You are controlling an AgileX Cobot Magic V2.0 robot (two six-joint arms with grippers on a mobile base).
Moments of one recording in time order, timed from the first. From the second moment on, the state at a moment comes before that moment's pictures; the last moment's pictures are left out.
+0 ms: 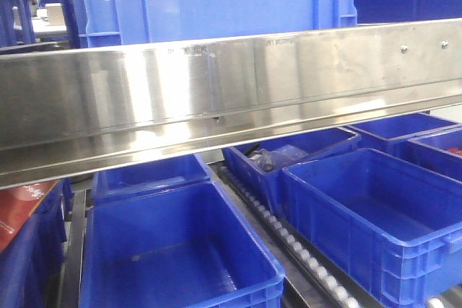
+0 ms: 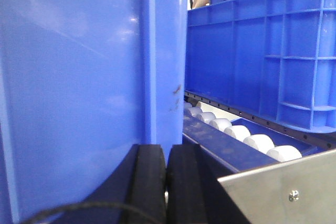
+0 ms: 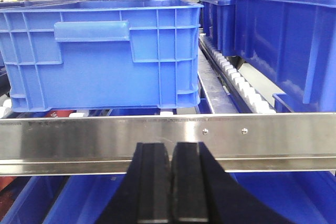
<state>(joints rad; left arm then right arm) -0.03 0.00 0.00 0.09 0.01 -0.11 0.32 0.21 -0.52 0.25 0.51 -0.18</state>
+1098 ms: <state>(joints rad) -0.03 0.00 0.00 0.09 0.01 -0.11 0.02 0.01 -0.11 0.15 0.23 -0.18</state>
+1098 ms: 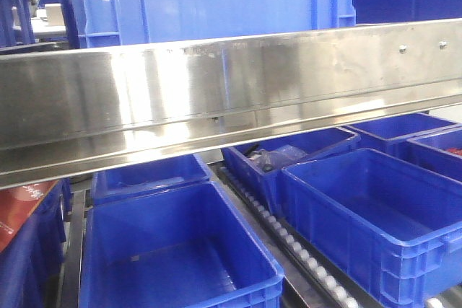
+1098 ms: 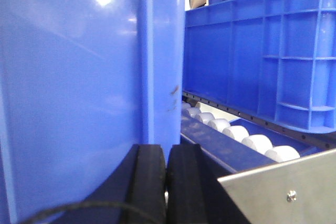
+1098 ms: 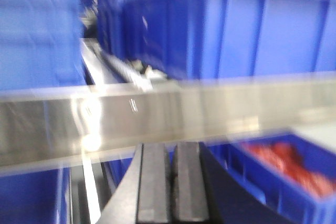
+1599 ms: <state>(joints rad) -0.03 0.00 0.00 0.09 0.00 -0.11 0.01 0.01 0.00 0.13 0.11 -0.17</state>
